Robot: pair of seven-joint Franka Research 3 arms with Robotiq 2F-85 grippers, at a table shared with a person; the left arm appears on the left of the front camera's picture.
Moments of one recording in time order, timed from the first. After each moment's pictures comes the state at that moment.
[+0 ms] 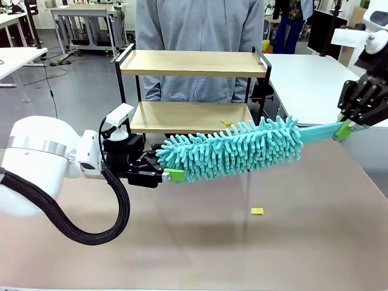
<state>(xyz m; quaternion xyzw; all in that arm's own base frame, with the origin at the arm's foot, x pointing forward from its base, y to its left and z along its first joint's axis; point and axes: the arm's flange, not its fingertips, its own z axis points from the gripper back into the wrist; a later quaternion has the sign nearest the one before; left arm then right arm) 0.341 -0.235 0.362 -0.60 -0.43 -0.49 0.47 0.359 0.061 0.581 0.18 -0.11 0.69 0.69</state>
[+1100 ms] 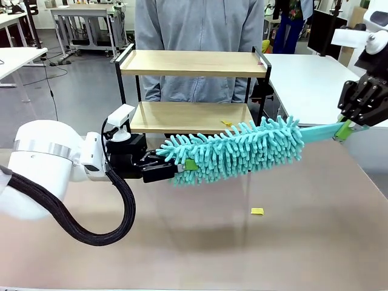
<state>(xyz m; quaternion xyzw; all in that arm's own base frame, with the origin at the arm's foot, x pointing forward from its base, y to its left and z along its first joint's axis) 0.341 -0.242 0.359 -0.61 -0.45 -0.47 0.45 0.358 0.061 0.581 0.18 -0.11 0.69 0.69</state>
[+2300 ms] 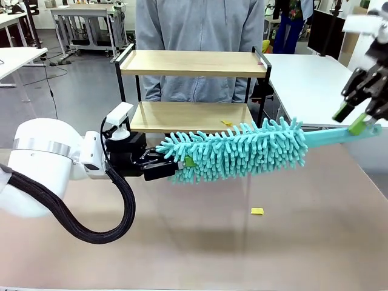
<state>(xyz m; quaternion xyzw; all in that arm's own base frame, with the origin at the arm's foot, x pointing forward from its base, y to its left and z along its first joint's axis) 0.344 -0.241 0.361 -0.60 -0.46 -0.47 0.45 0.346 0.048 0.606 0.21 -0.14 0.68 0.69</state>
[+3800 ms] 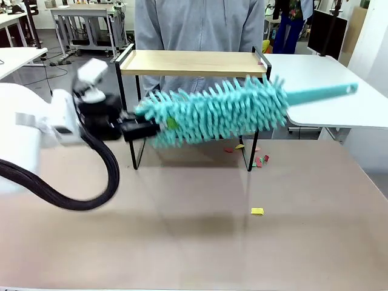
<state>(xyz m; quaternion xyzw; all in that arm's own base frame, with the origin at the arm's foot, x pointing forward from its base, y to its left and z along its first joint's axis) 0.356 -0.190 0.463 -0.53 -0.52 -0.47 0.48 0.302 -0.052 0.693 0.29 -0.41 0.52 0.69</state>
